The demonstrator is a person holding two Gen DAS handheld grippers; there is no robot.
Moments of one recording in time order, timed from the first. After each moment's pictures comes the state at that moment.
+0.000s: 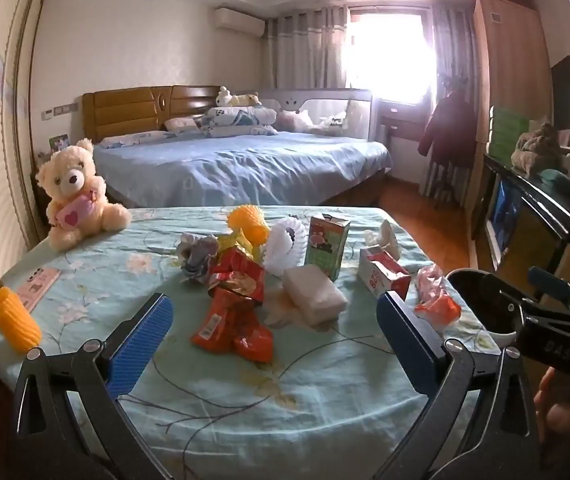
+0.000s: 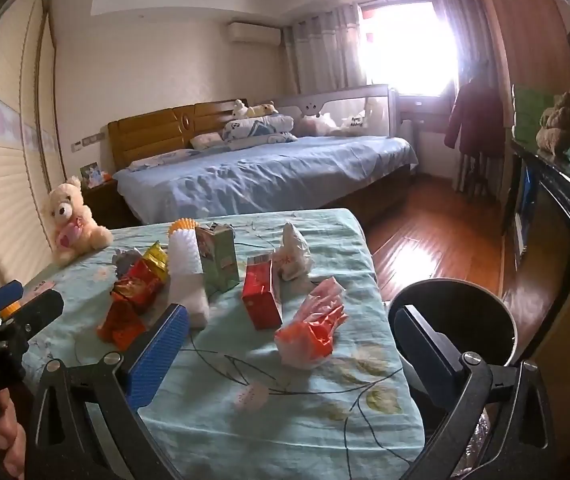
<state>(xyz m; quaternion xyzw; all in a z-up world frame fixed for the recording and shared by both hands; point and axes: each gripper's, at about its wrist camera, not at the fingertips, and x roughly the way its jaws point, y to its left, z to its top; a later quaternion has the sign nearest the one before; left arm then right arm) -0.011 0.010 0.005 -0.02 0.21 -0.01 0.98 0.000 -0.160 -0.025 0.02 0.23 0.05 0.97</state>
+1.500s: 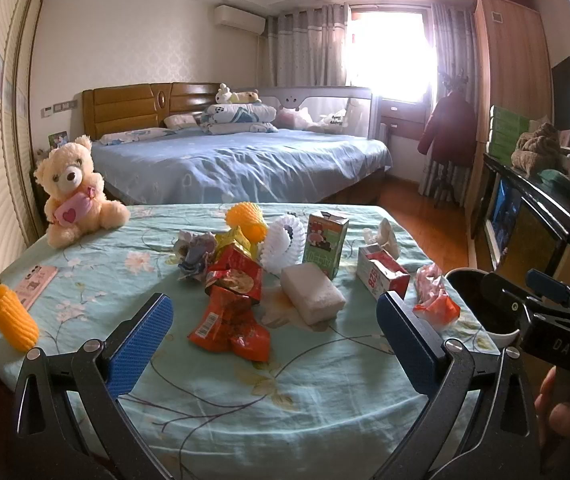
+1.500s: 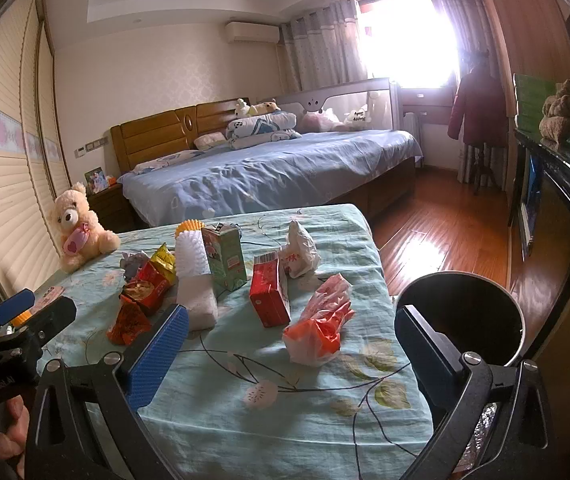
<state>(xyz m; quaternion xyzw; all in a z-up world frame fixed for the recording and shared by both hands) -0.010 0.001 0.005 -0.02 0.22 -0.01 0.98 0.011 -0.187 -0.014 0.04 0.25 0.06 0.97</state>
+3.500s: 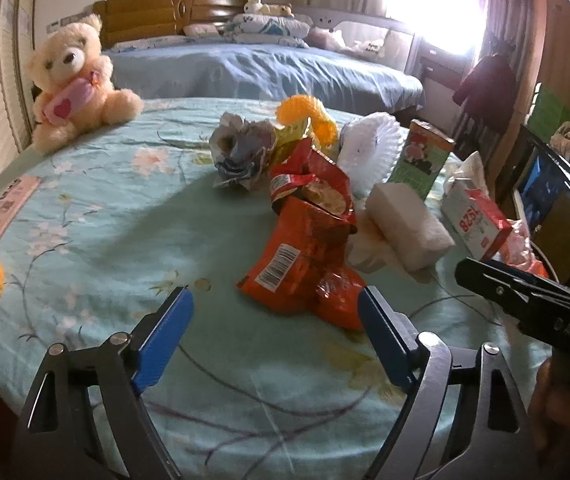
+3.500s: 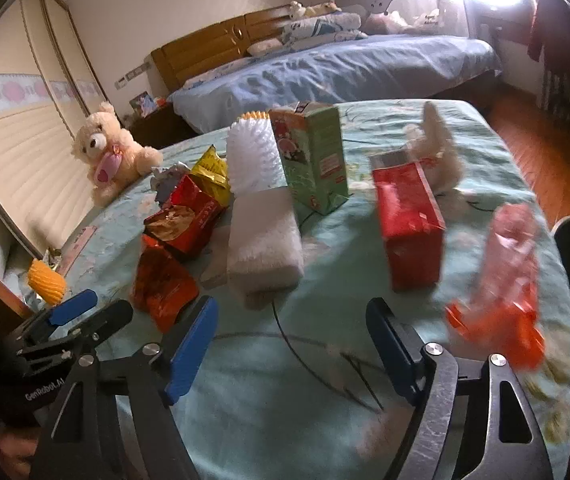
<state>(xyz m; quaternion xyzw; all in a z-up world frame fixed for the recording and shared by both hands) 0.073 0.071 -0.077 -0.07 0.38 0.01 0.92 0.115 -0.111 -0.088 0.06 0.42 0.20 0.88</state>
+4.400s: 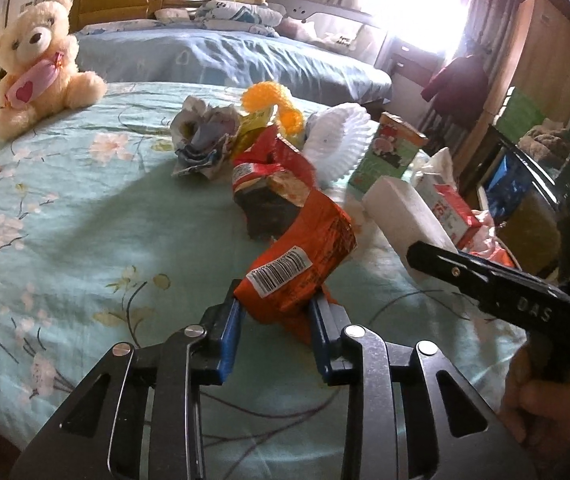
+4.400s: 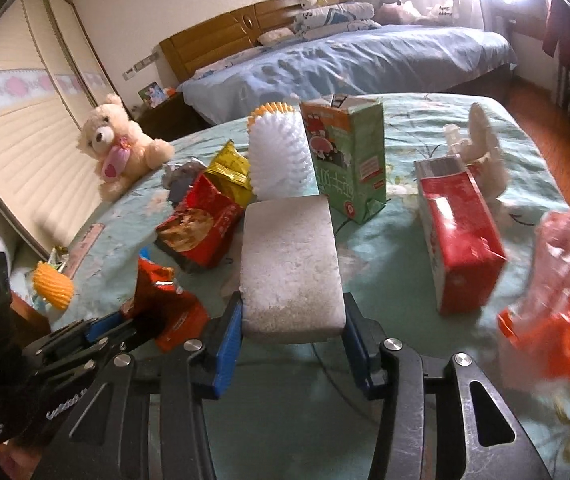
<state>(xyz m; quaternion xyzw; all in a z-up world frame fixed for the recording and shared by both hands) 0.075 0.069 -0.076 -0.11 0.39 -0.07 0.91 0.114 -0.101 -0.080 0.06 0.43 0.22 0.87</state>
